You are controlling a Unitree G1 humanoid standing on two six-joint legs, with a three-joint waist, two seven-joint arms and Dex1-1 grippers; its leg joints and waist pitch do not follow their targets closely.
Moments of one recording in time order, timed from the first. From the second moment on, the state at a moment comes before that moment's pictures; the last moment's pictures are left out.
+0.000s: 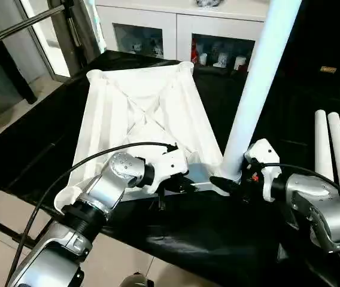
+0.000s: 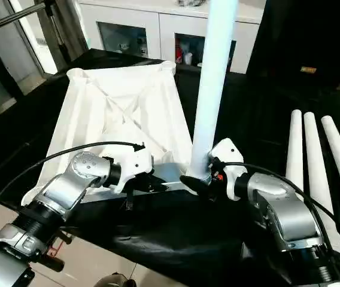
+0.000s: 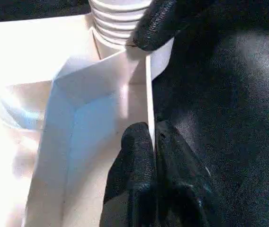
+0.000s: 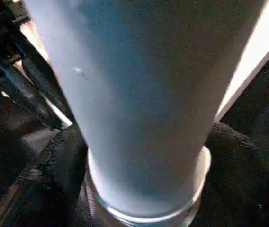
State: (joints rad) left arm -0.60 0.26 -0.41 0.46 0.07 0.14 -1.11; right arm -0.26 -0.48 0.09 0.04 0.20 0.47 0.83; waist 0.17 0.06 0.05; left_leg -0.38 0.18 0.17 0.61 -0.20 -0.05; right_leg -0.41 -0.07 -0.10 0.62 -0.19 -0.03
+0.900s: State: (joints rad) left arm -0.79 -0.02 -0.32 0.84 0.10 0.27 -0.68; right arm -0.46 -0.11 -0.08 0.39 0.11 0.43 0.17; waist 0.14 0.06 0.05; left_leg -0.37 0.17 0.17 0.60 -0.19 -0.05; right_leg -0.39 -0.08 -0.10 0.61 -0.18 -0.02
